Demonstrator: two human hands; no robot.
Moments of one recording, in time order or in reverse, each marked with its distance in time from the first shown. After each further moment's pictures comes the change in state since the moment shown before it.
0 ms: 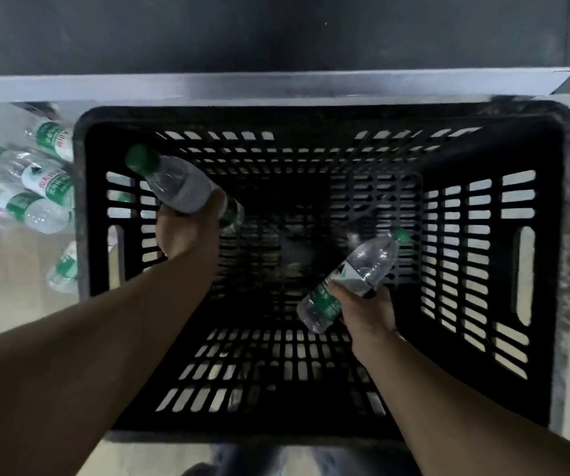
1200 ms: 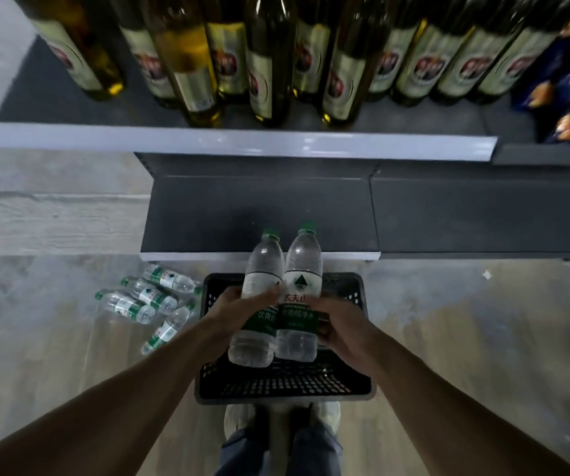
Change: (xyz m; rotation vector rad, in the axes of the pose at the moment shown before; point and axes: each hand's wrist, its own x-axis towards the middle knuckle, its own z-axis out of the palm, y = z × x) left_hand -0.262 0.311 -0.272 -0.045 -0.869 -0.039; right_hand -0.408 -0.242 -0.216 0.113 -0.760 -0.246
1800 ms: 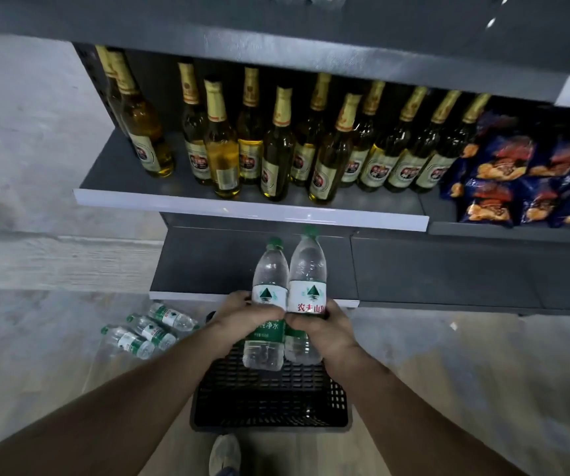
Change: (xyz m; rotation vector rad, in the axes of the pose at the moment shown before) left_hand -0.116 0.085 0.008 0.163 0.058 0.169; right_hand -0.119 -0.059 0.057 -0.183 0.282 -0.286
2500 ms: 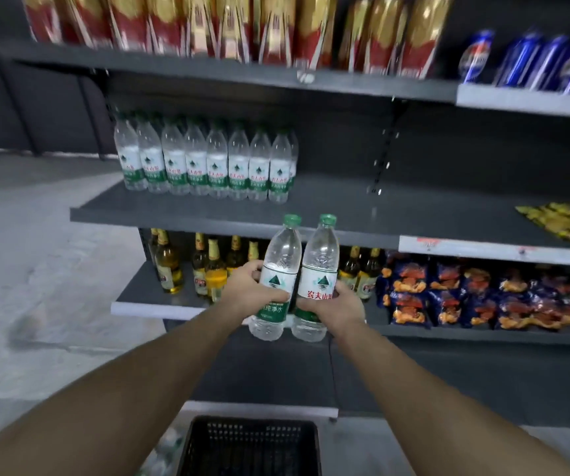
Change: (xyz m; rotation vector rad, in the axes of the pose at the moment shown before) left_hand -0.186 0.230 0.042 0.166 0.309 0.584; right_hand -0.166 -0.217 -0.108 -0.203 0.194 -0.476
